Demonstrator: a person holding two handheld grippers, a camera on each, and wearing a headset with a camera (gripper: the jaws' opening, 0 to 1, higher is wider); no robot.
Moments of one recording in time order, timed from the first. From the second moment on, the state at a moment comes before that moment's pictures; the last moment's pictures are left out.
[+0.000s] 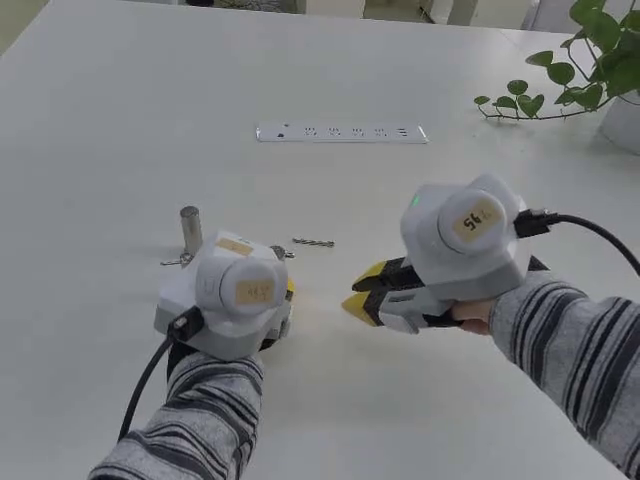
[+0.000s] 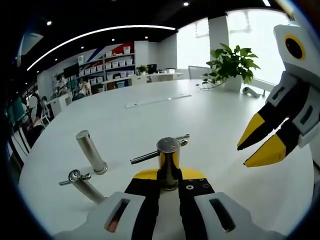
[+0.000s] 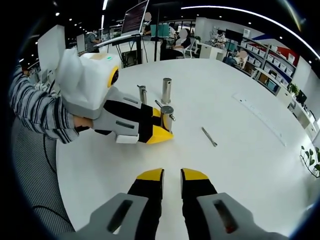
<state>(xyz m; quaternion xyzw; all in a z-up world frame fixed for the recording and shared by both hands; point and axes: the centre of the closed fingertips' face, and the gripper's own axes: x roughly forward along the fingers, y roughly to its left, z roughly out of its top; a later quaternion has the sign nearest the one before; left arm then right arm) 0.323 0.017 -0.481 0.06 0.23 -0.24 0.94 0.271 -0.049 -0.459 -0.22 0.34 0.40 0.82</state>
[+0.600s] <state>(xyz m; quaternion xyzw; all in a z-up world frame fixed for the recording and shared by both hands) 0.306 0.020 -0.475 0.05 0.24 -0.25 0.94 0.267 -0.044 -0.454 -0.17 0.34 0.39 0.84</state>
